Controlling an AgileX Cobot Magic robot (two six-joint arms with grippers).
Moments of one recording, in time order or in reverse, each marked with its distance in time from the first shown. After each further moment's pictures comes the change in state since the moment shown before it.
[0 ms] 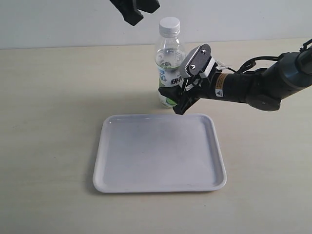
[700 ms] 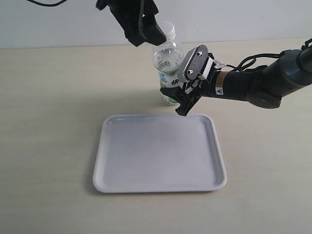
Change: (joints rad) left arm -0.047 0.050 0.000 0.084 0.048 0.000; right arm 0.000 -0.012 -0.002 -0.005 0.036 -0.129
